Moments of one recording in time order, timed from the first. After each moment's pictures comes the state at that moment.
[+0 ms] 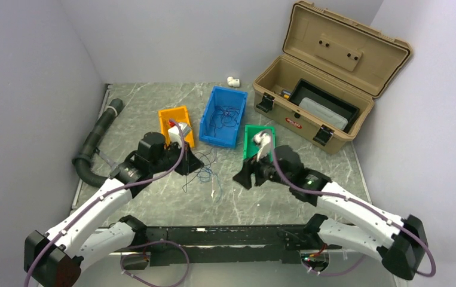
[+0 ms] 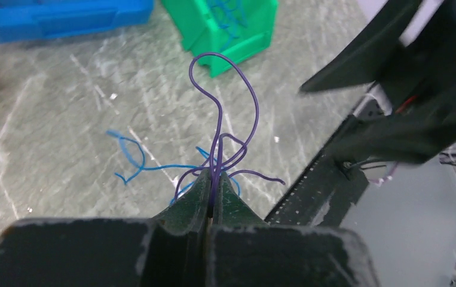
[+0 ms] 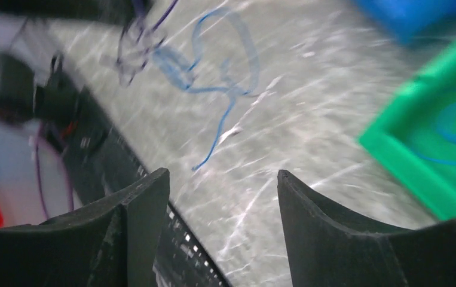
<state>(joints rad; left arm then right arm) -0.55 0.91 0.68 -0.25 0.37 -0.40 0.75 0.89 0.66 -0.21 -0.17 0.40</state>
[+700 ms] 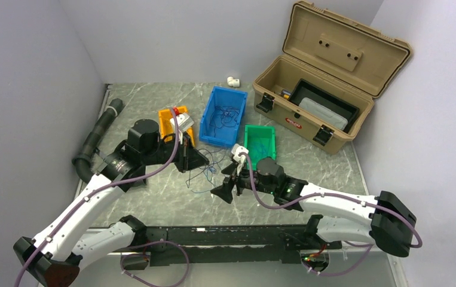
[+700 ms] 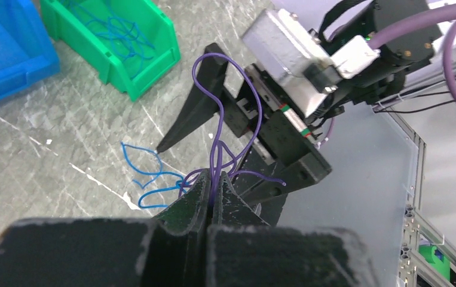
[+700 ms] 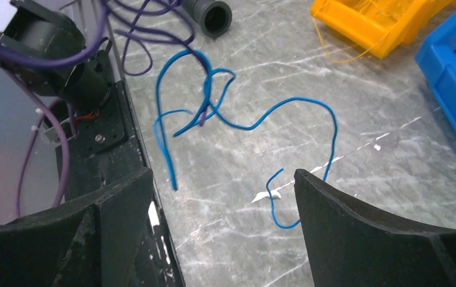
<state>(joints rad) -0.58 0.92 0.98 -0.45 0.61 -0.31 1.01 1.09 0.53 0.32 -0.23 0.19</state>
